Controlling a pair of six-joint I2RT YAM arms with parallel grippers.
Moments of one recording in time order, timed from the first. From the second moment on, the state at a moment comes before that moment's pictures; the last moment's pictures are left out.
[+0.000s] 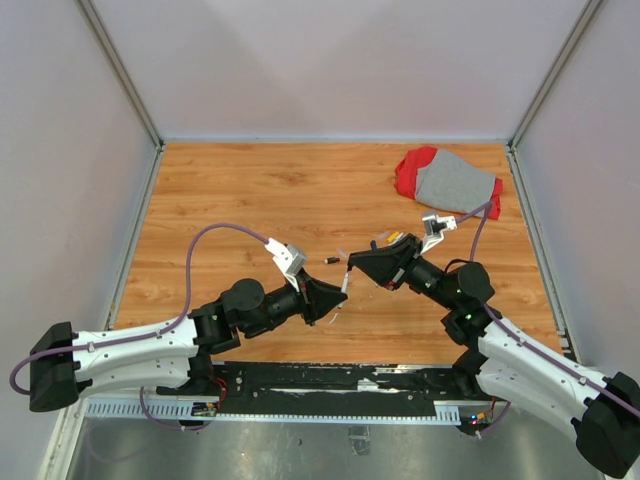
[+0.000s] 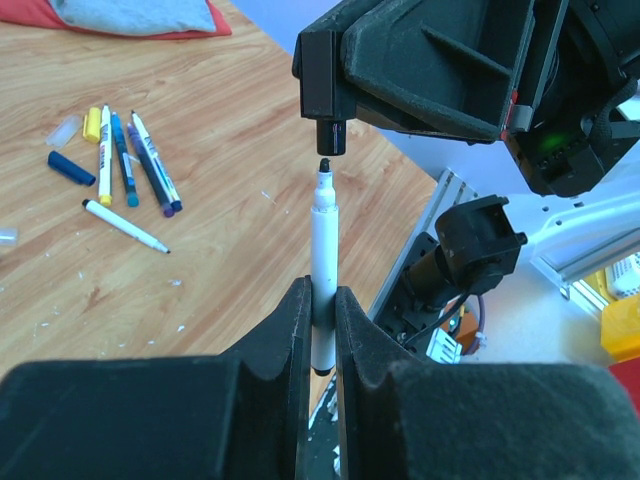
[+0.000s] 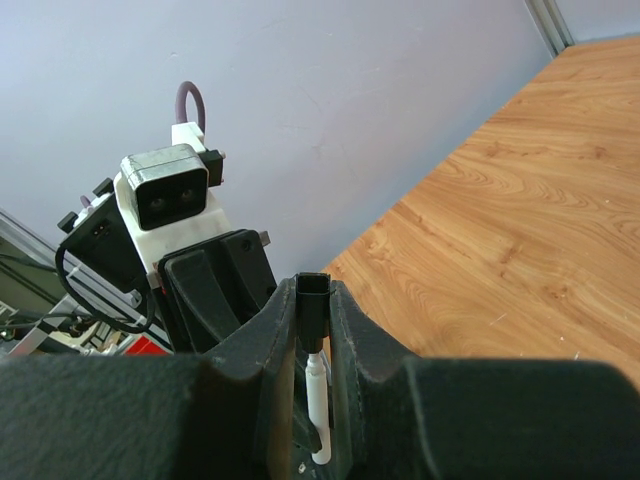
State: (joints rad) left arm -1.19 0.87 0.46 0.39 -0.13 -0.51; right arm 0.71 0.78 0.36 0.72 -0.36 0.81
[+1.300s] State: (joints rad) left arm -1.19 0.89 0.46 0.40 -0.13 -0.51; right arm 0.71 0.78 0.33 0.71 -0.37 0.83
